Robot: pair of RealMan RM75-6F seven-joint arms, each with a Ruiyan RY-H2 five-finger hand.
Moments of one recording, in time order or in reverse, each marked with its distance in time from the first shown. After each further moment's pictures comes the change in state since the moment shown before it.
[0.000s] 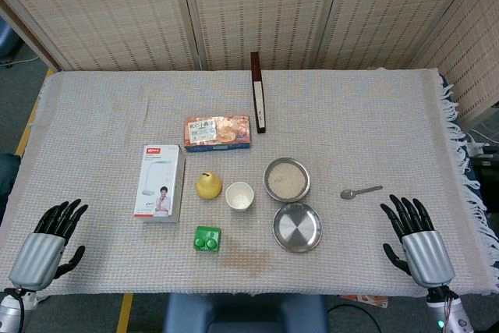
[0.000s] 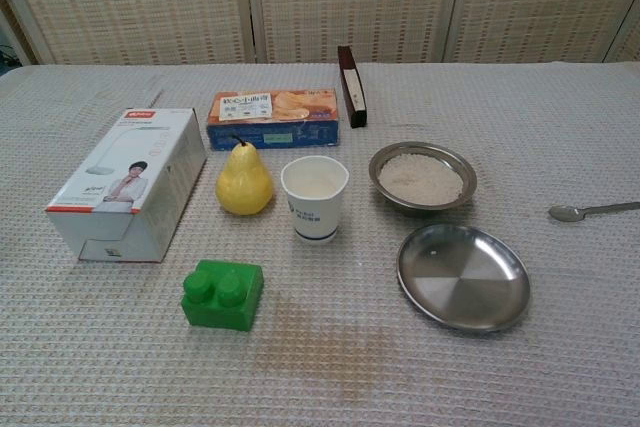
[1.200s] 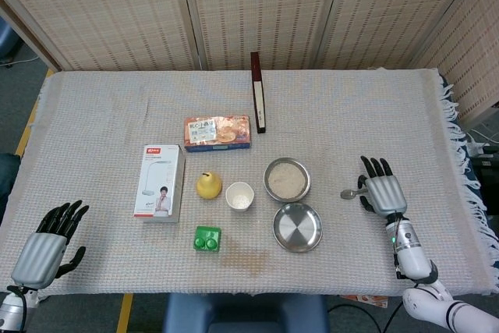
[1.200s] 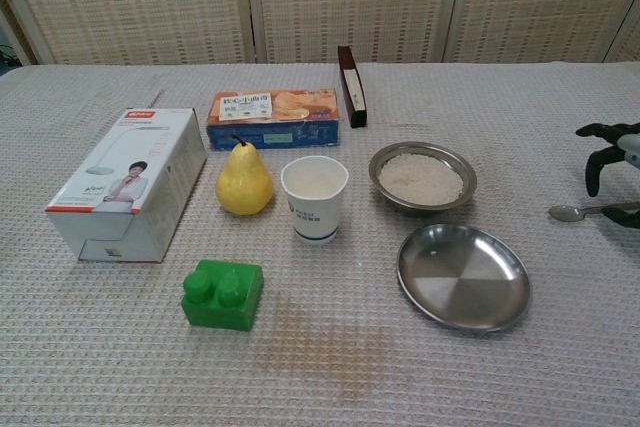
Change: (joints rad) left arm -0.009 0.006 0.003 -0.018 -0.031 -0.041 0.011; right arm 0.367 -0.262 0.202 0.428 0.362 -0.570 -0.053
